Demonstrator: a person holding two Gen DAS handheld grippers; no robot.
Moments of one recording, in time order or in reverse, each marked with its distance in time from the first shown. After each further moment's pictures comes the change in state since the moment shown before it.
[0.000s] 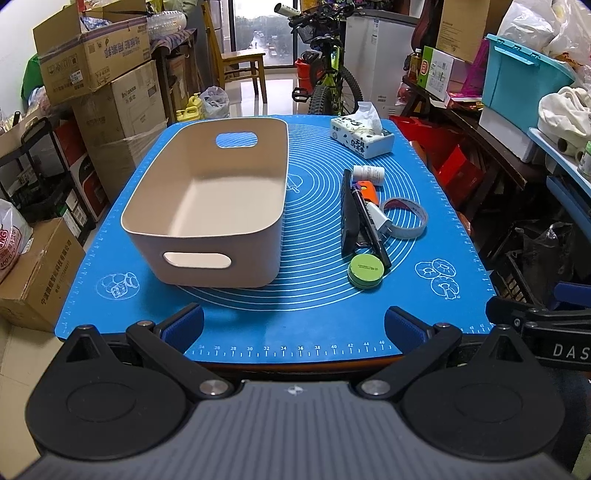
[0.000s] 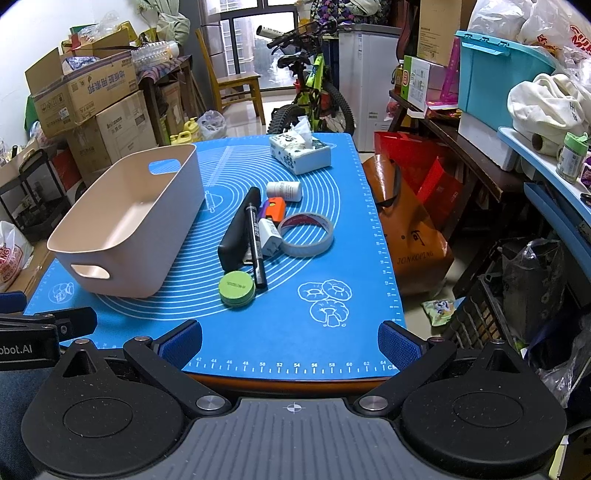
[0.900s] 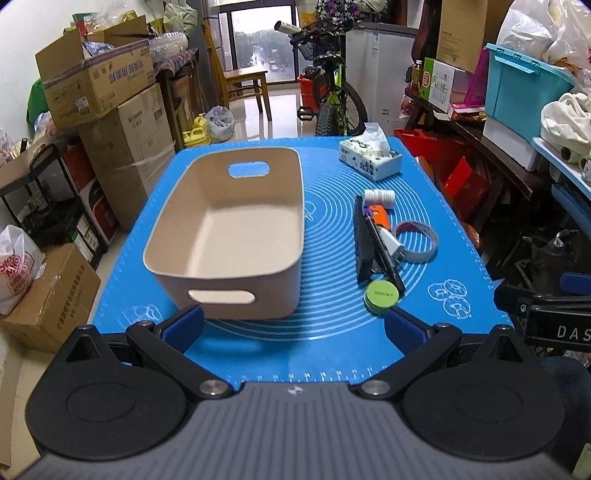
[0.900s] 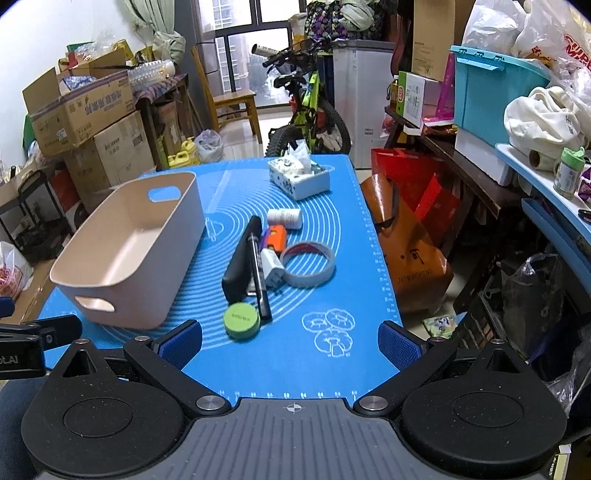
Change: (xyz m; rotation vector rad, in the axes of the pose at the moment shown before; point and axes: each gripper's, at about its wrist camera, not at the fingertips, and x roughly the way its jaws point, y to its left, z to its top) left arm -0.013 0.012 0.027 0.039 -0.050 0.032; right arm -0.006 0.008 0.023 0.023 -0.058 -0.007
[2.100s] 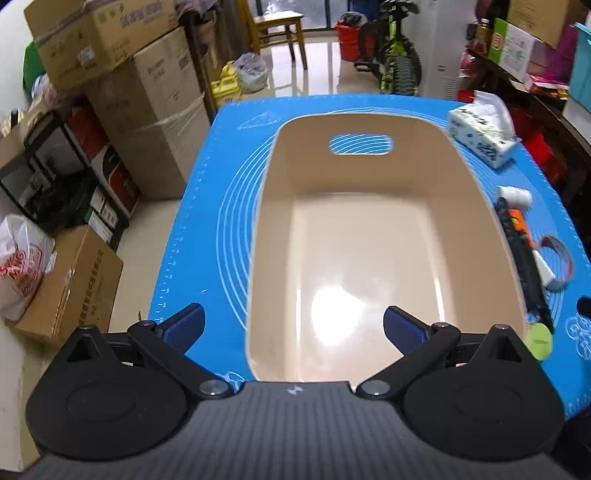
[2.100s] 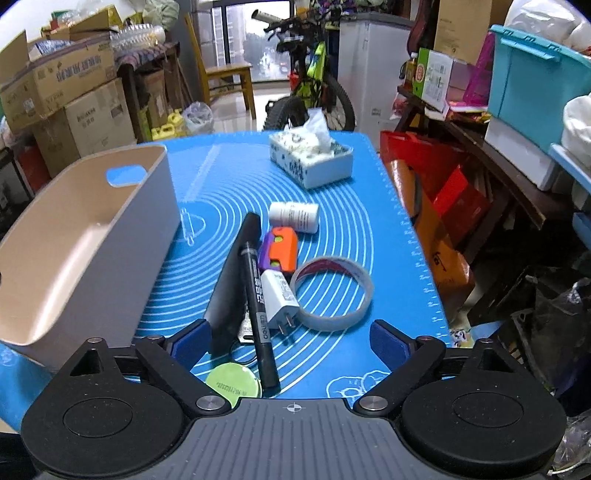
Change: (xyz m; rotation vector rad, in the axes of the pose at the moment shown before) left arm 0.161 0.146 0.067 -0.017 0.194 0.067; right arm 0.165 0.035 0.046 -0.042 0.091 -0.056
